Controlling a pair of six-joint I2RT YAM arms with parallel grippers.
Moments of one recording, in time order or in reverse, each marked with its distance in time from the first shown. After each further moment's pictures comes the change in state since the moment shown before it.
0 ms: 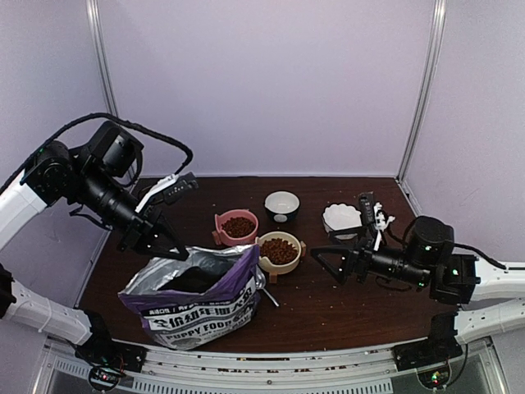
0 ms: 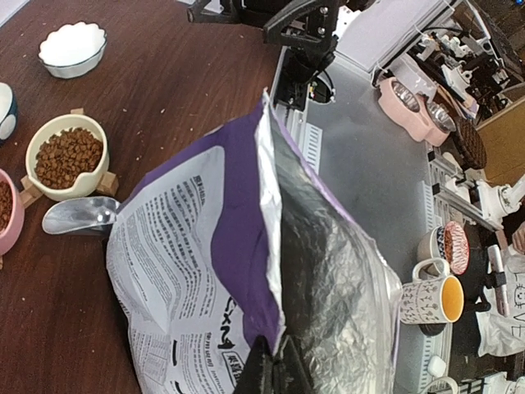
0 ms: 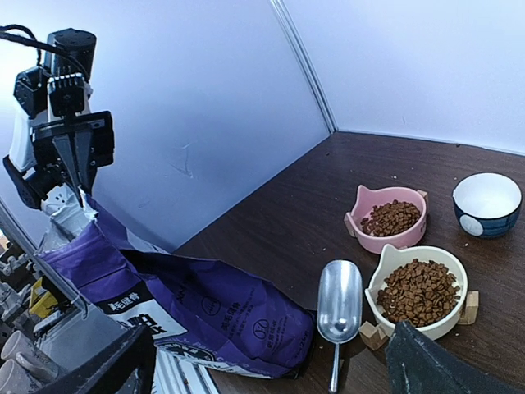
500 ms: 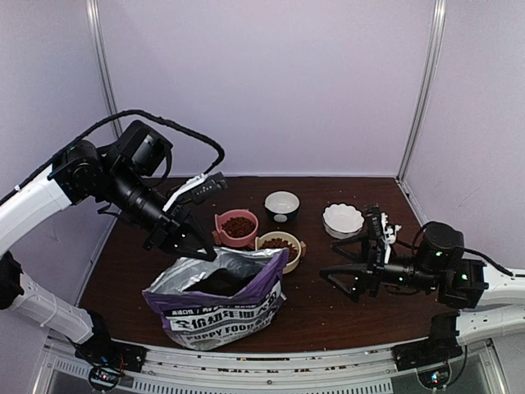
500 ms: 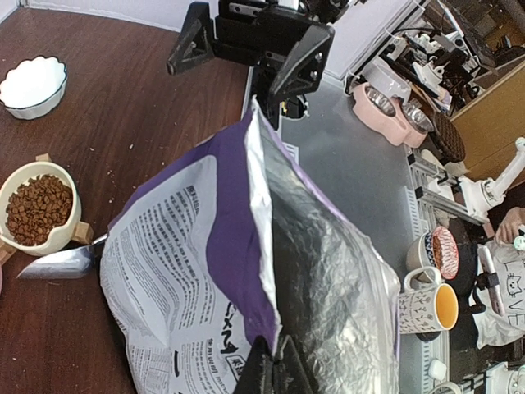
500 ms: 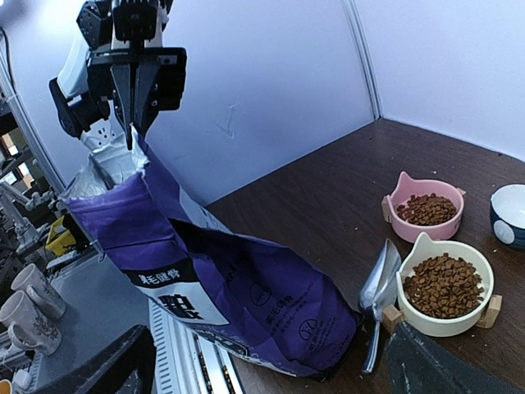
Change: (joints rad) left arm -0.062 0.112 0.008 0.147 0.077 0.007; right arm 0.000 -0.115 -0.052 -0.056 -0.156 -0.112
